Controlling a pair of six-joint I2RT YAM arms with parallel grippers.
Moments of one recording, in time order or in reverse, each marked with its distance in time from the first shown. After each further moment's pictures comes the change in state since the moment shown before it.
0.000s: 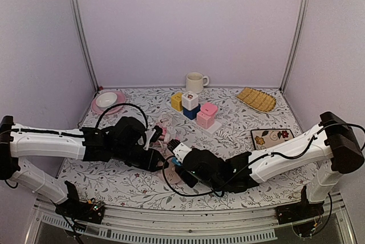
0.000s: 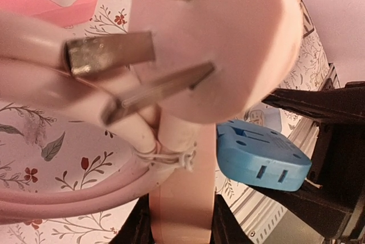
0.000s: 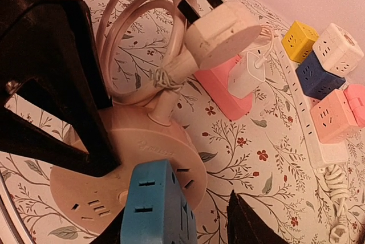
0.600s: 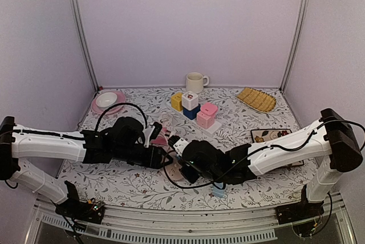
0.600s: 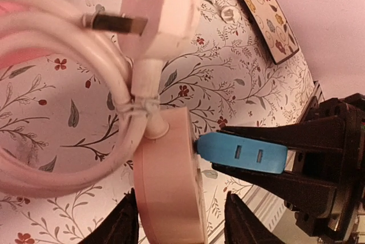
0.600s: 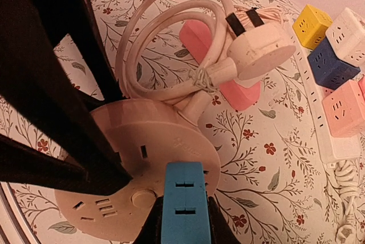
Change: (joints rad) left arm 0.019 -0.001 -0.048 0.144 0.002 -0.025; right arm -0.047 0.006 0.040 -0.082 -0.114 0.005
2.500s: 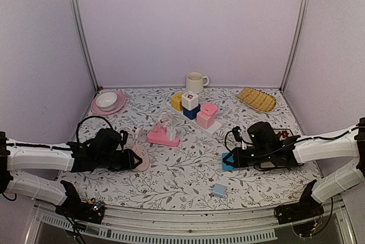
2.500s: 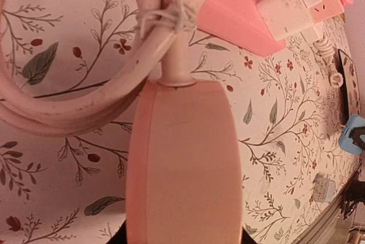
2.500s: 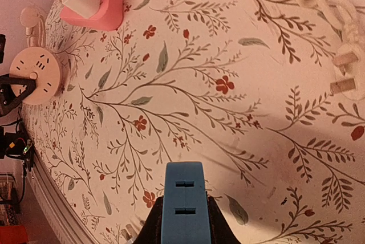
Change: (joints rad) left arm 0.194 -0.168 -0.282 0.006 -0.190 -0.152; right arm -0.509 -0.408 -0.496 0.034 -0.644 0.451
